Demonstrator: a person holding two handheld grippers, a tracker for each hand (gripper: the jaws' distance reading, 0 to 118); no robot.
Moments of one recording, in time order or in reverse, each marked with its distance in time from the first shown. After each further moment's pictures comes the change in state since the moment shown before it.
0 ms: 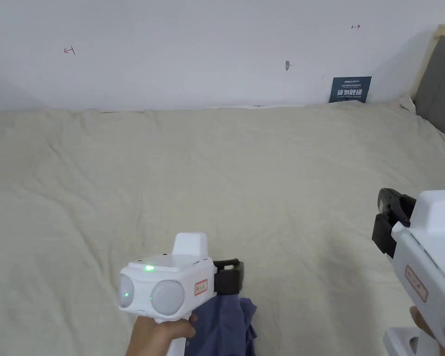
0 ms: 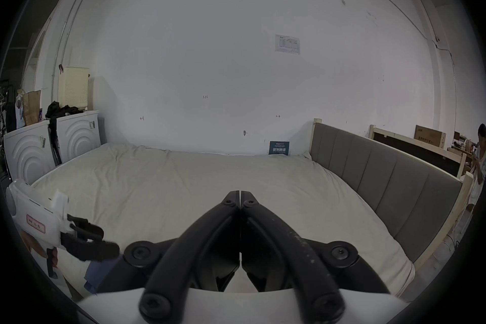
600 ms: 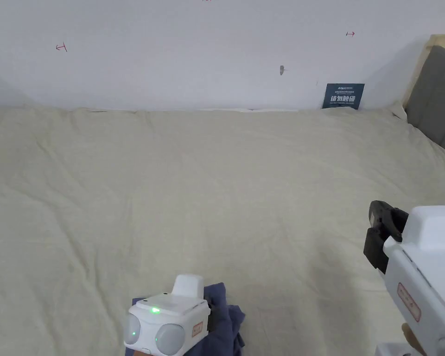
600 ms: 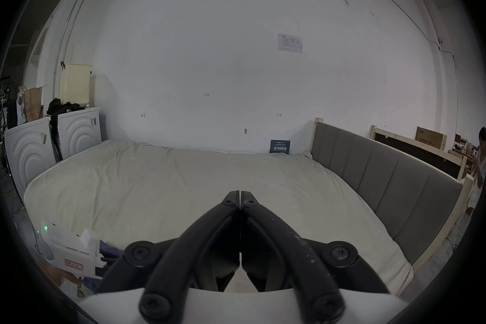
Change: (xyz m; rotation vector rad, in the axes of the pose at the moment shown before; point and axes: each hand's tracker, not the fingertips) left arm -0.006 -0.069 -0.079 -0.129 -0.001 -0.039; right arm 0.003 -0.003 0.001 -0.008 0.010 0.015
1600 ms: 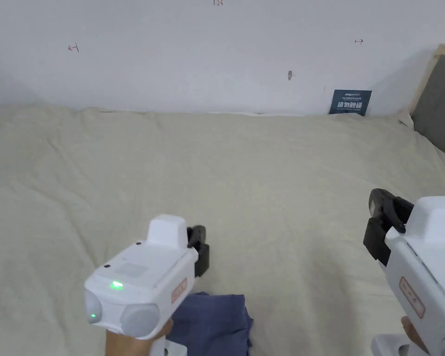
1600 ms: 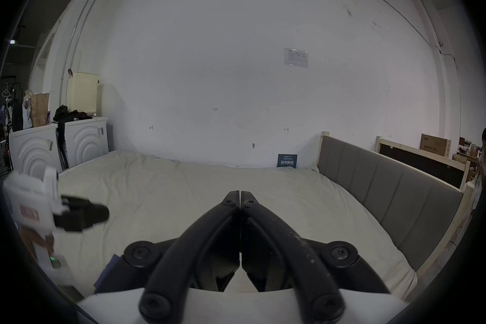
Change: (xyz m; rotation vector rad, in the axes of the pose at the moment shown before) left arm -0.013 0.072 0.140 0.473 0.035 -0.029; right arm -0.028 0.025 0.016 0.077 0.030 0.003
